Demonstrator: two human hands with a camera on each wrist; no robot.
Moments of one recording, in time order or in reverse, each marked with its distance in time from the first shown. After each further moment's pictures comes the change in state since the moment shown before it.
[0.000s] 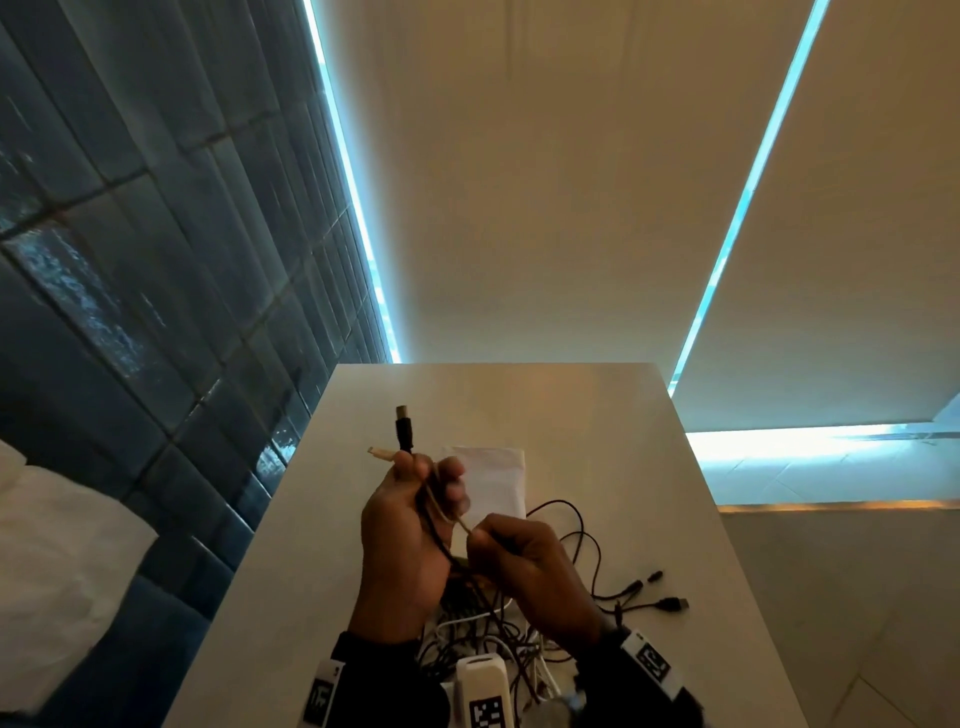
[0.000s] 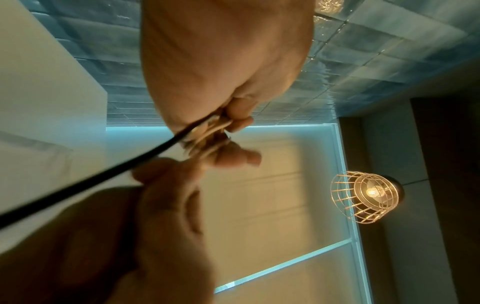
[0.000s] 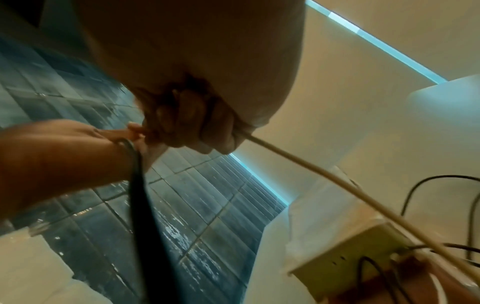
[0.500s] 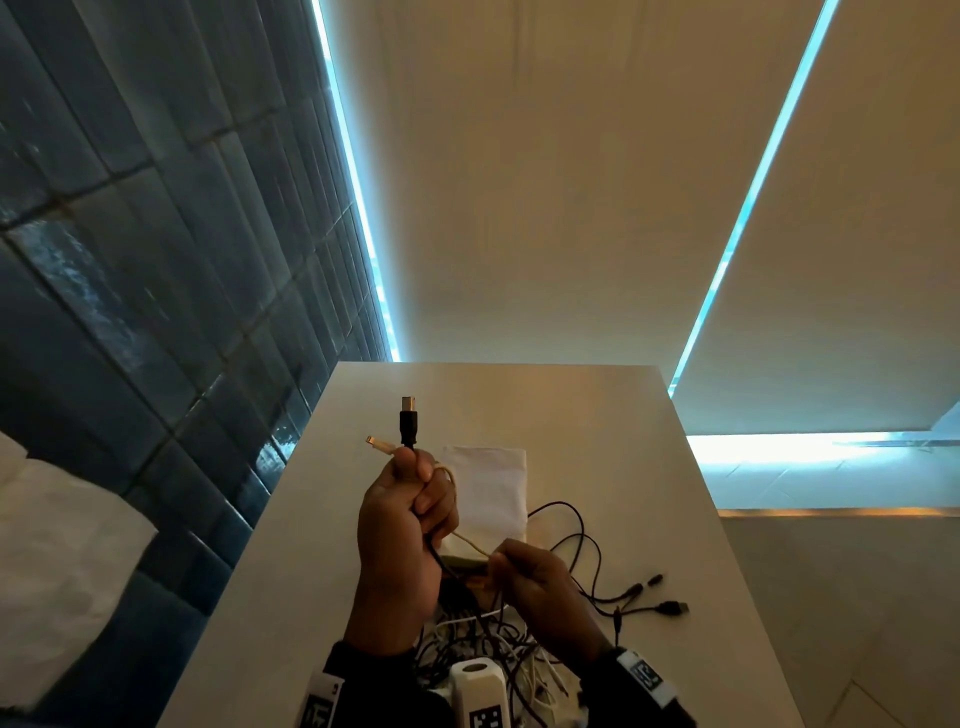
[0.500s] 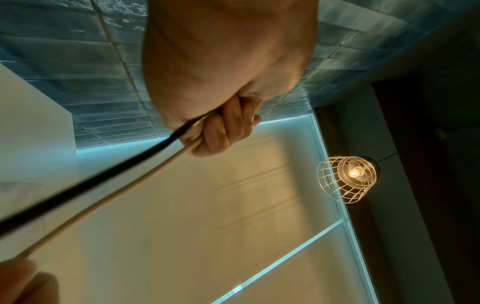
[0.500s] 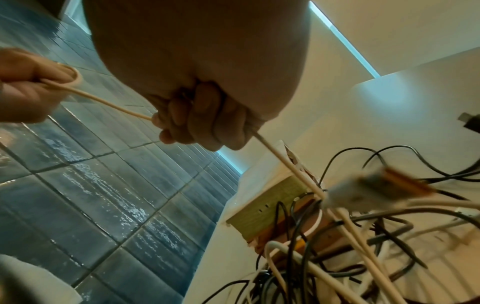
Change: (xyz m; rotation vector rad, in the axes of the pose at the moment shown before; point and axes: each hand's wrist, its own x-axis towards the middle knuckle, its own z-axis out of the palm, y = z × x) left_hand -0.003 0.008 -0.003 0.072 -0.101 0.107; right_hand -0.005 0.070 -0.006 -0.153 0.071 0.092
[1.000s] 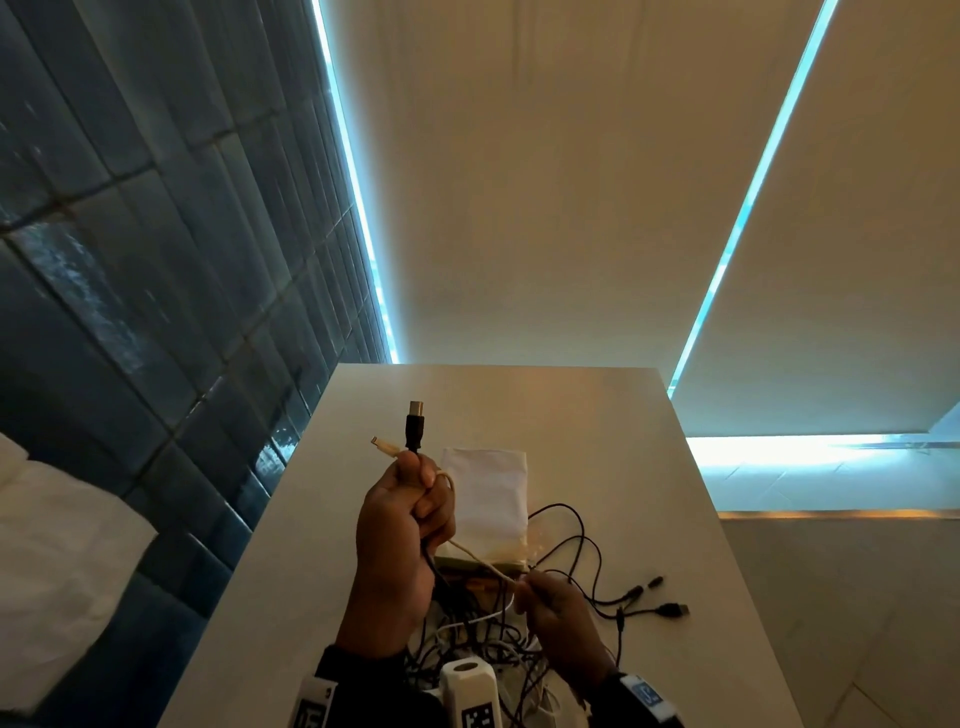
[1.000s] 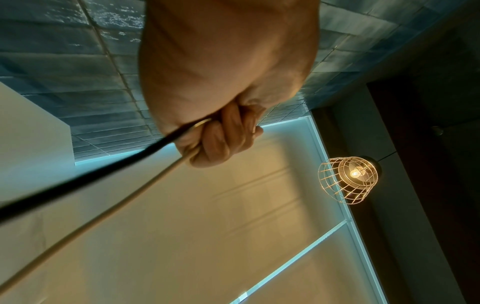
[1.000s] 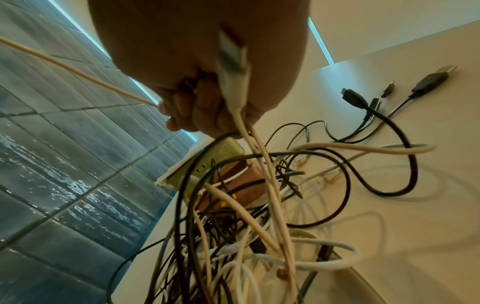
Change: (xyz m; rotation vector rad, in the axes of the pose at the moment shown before) left_hand 0.004 0.005 -0.007 0.086 -0.032 -0.048; right_hand -0.012 0.051 0.000 -0.138 0.168 0.176
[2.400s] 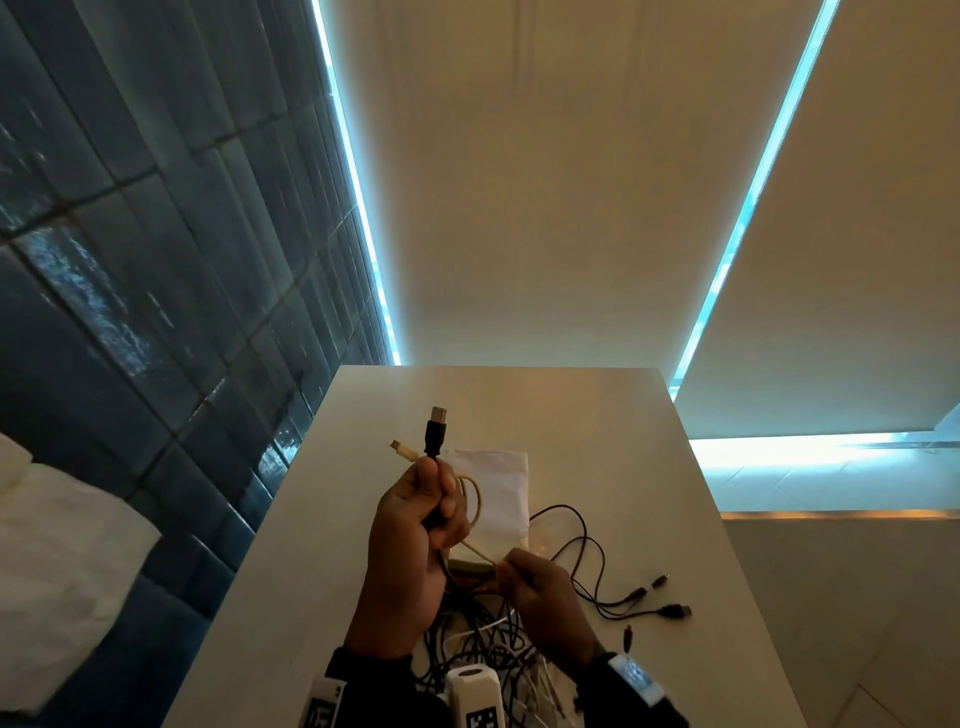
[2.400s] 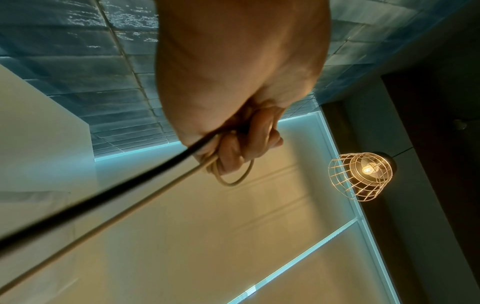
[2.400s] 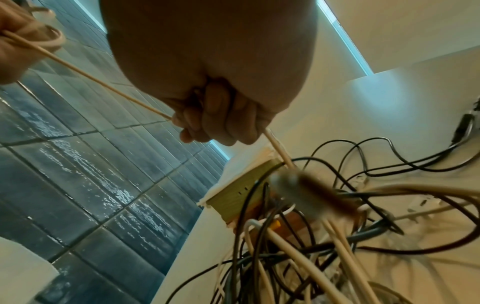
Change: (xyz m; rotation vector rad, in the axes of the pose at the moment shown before) left_hand -0.001 -0.010 0.001 0.020 -0.069 0.028; right_hand 0.011 -0.036 0.003 -0.007 -0.056 -0.086
